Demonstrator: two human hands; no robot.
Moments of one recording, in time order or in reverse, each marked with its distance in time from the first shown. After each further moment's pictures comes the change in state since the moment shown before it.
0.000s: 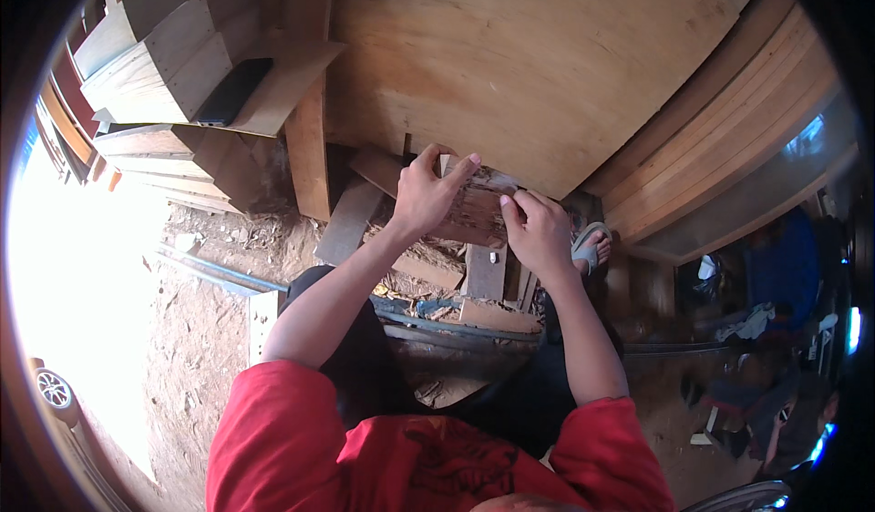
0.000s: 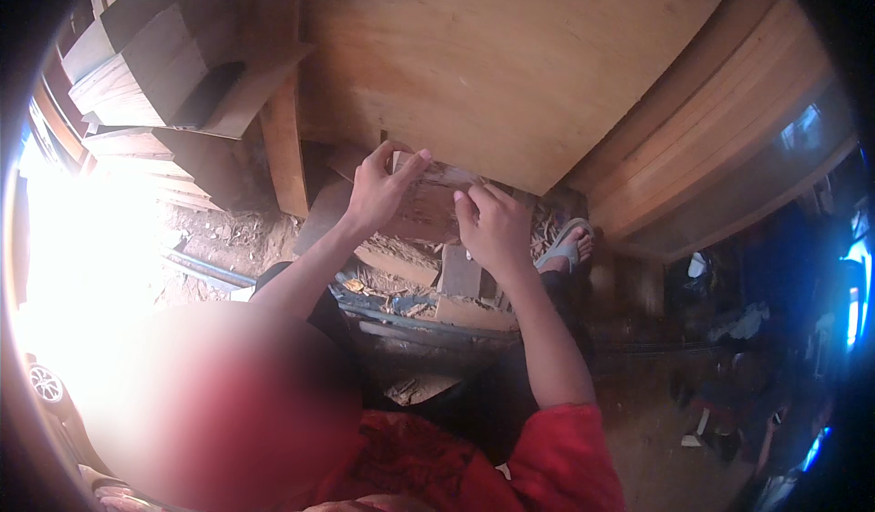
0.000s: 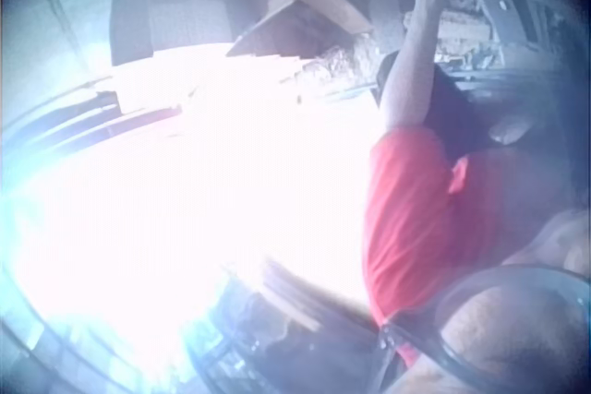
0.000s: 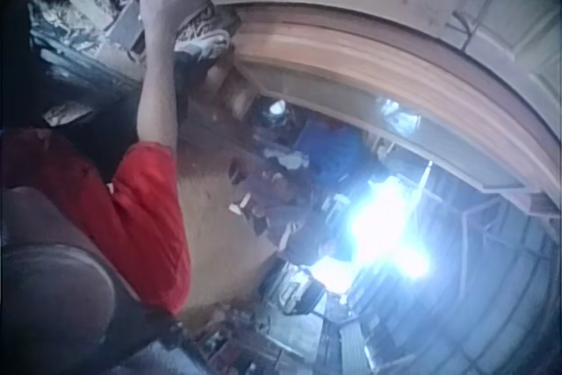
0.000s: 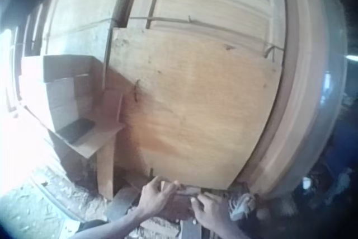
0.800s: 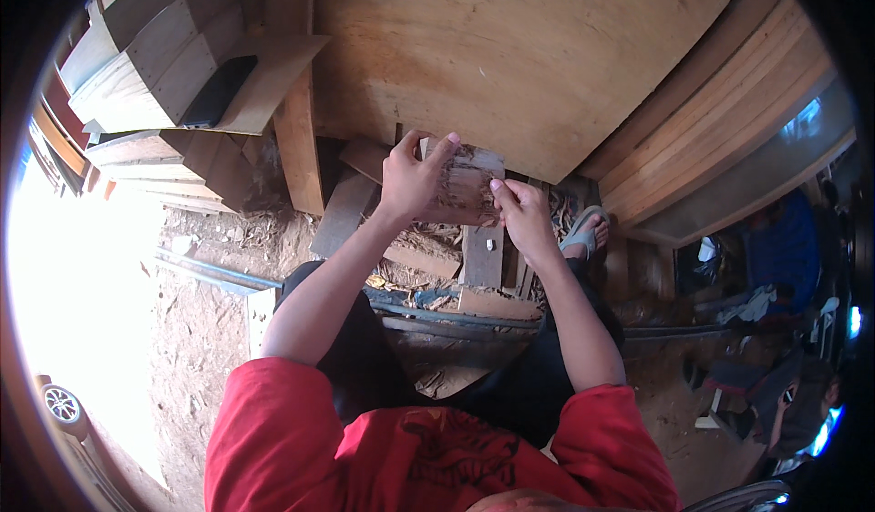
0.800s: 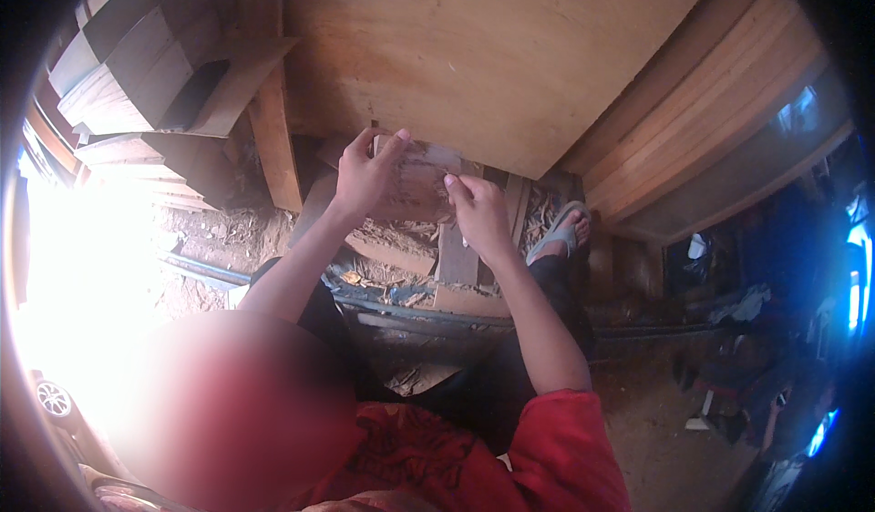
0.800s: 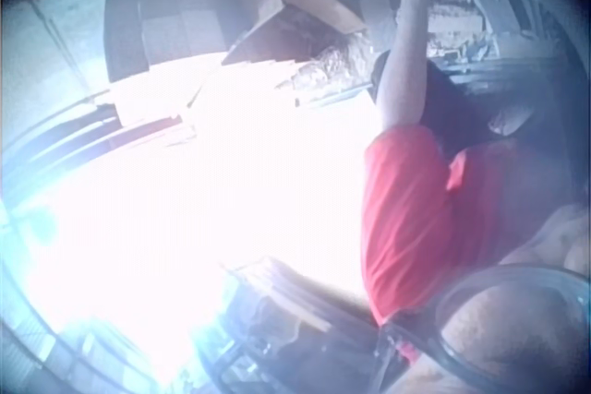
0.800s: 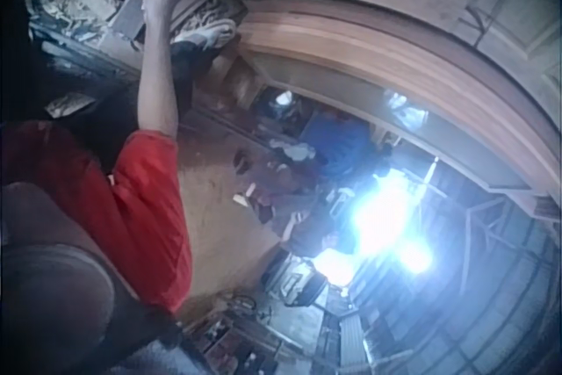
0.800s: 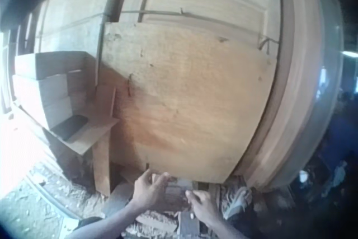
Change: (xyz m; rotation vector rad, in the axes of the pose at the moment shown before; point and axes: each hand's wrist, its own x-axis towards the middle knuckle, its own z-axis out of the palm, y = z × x) left_hand 0.007 -0.007 0.002 -0.123 0.056 -0.044; right_hand -0.007 0.020 0.028 0.474 -0.174 0.481
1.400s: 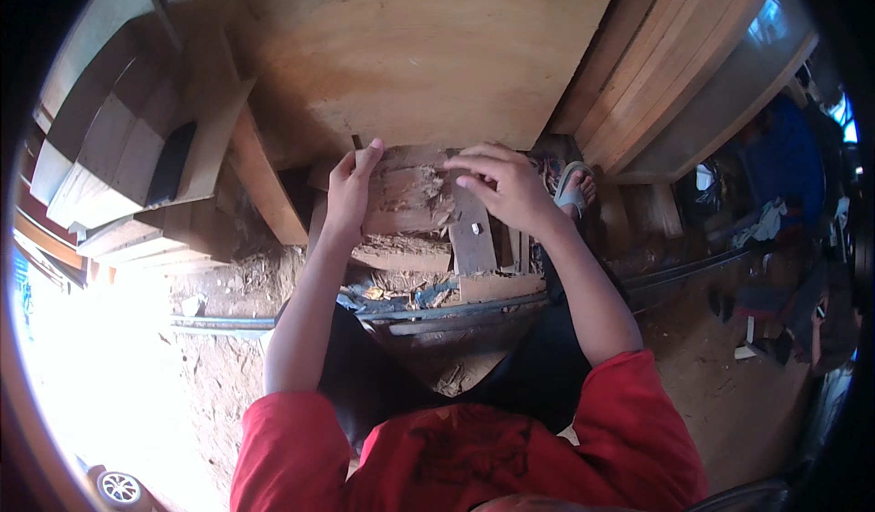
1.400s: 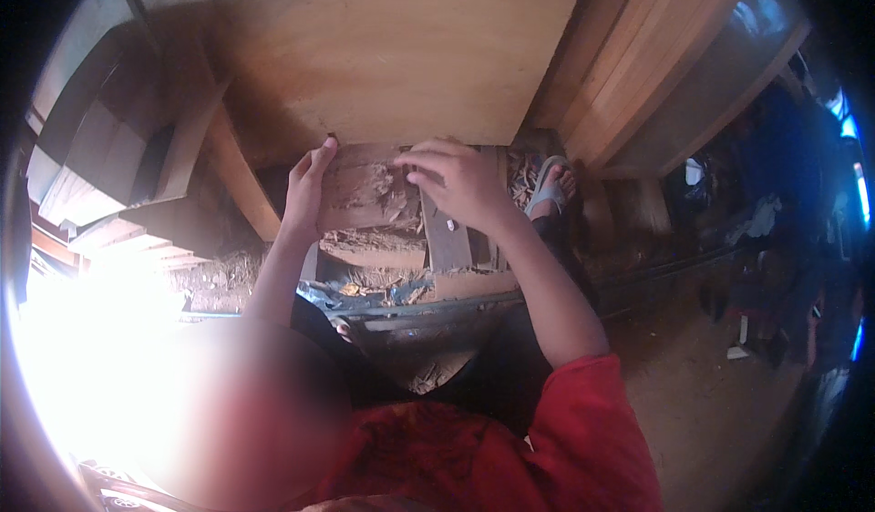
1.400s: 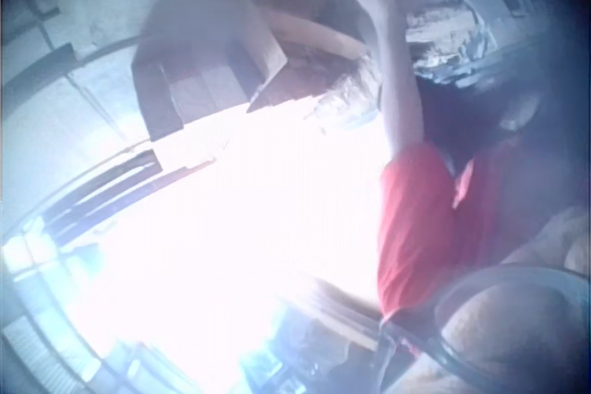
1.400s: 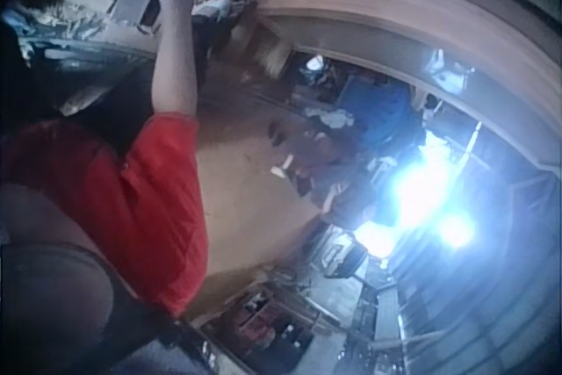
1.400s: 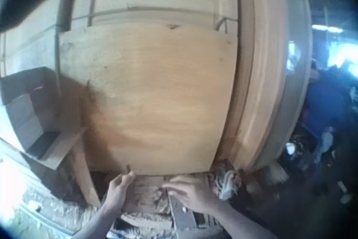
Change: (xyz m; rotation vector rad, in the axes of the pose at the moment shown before) left_hand 0.006 -0.004 -0.007 -0.247 -0.133 -0.185; right_hand -0.004 -0.018 -0.055 -0.210 -0.007 -0.538
